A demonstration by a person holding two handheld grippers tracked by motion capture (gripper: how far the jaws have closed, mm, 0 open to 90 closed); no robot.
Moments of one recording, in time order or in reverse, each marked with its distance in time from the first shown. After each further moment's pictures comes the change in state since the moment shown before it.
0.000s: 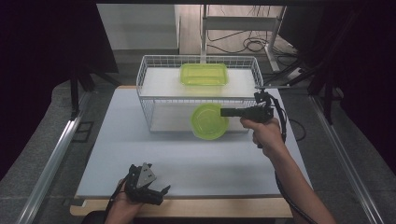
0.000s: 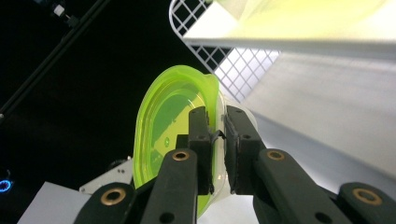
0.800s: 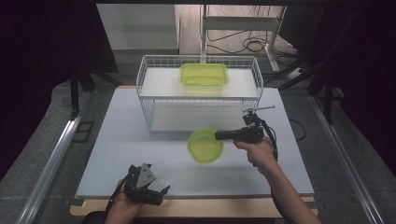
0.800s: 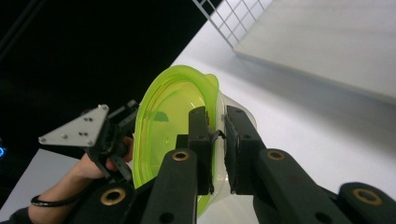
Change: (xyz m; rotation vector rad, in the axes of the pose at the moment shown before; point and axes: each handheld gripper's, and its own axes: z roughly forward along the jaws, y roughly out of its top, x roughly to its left) left arm -0.001 -0.001 -0.001 0.001 0.002 -0.004; right arm -0.027 -0.057 0.029 0.132 -0.001 -0.002
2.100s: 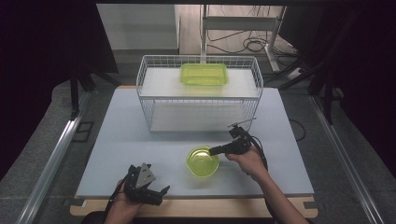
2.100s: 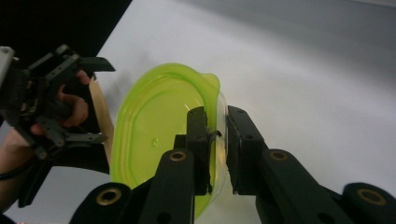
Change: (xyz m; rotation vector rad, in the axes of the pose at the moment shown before) left arm 0.000 -0.001 0.000 -0.004 -0.003 -0.012; right arm -0.041 -0.035 0.051 0.196 -0.064 0.024
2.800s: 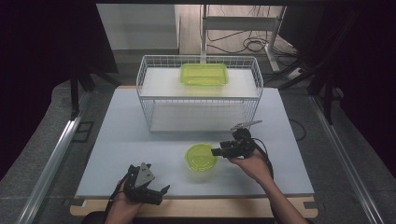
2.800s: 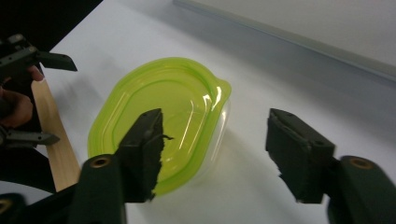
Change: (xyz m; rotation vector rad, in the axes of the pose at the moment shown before) left arm 0.001 0.000 -0.001 -0.010 -0.005 -0.022; right arm 0.021 -0.009 -0.013 -0.099 -0.218 -0.156
